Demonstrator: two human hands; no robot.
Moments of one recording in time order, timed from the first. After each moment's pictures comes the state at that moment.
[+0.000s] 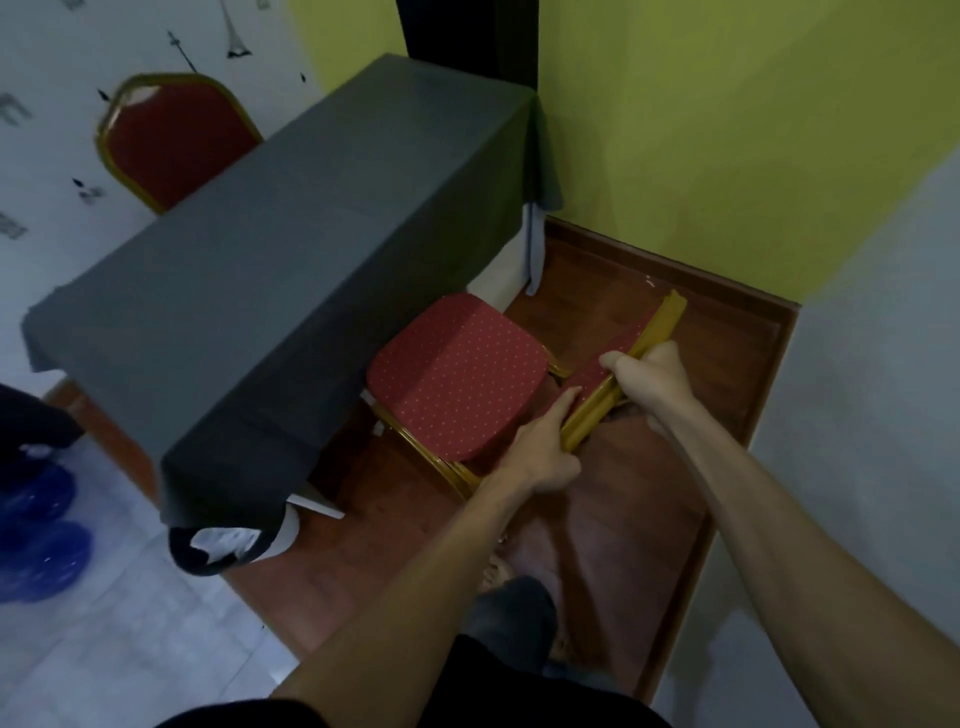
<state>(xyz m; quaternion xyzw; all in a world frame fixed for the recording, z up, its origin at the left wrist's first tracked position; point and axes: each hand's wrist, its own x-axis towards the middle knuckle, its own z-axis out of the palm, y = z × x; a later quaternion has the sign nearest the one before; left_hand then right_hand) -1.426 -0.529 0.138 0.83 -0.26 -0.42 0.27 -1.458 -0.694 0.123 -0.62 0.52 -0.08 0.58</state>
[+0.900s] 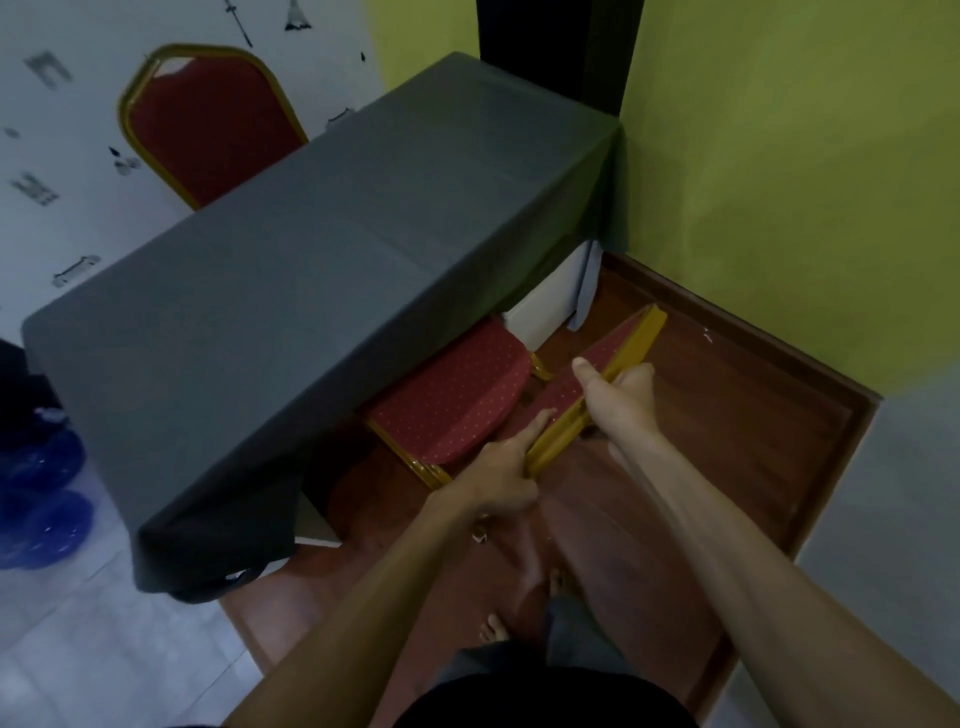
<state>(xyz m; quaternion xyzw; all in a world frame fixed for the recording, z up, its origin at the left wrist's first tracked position) -1.221 -0.556 0.116 0.82 -0.25 -0.44 0.26 -1.247 -0.714 0.120 -0.61 0.51 -0.06 0.60</state>
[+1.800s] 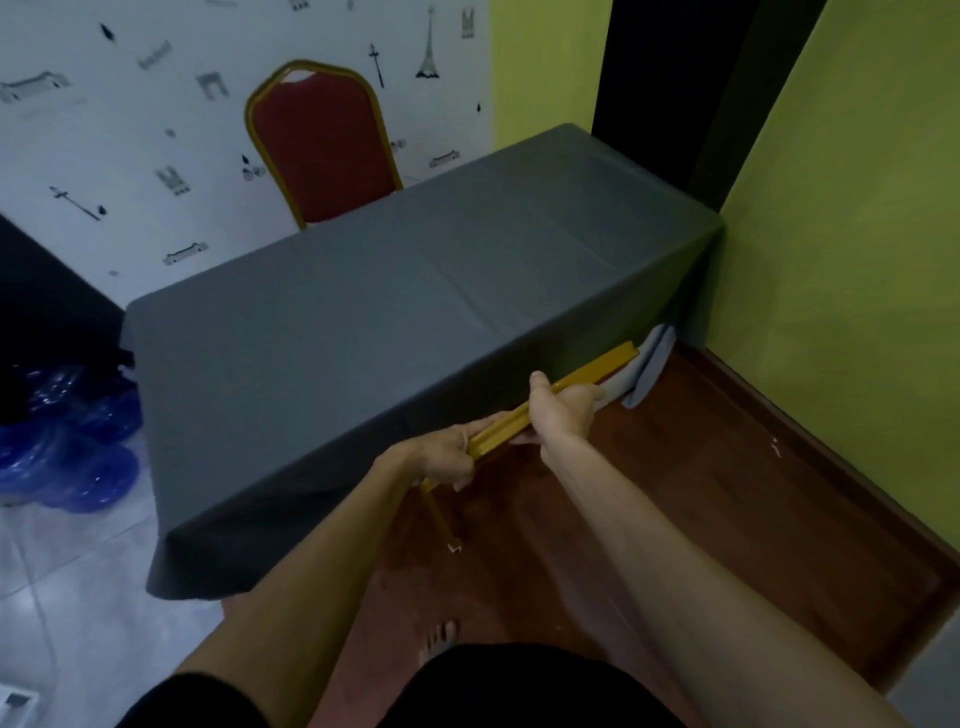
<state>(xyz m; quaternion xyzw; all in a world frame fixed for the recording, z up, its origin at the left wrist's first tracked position) -1.074 -0.503 0.144 0.80 -0.12 -0.50 0.29 -1.094 -0.658 0.136 -0.58 0.45 0.01 0.68</state>
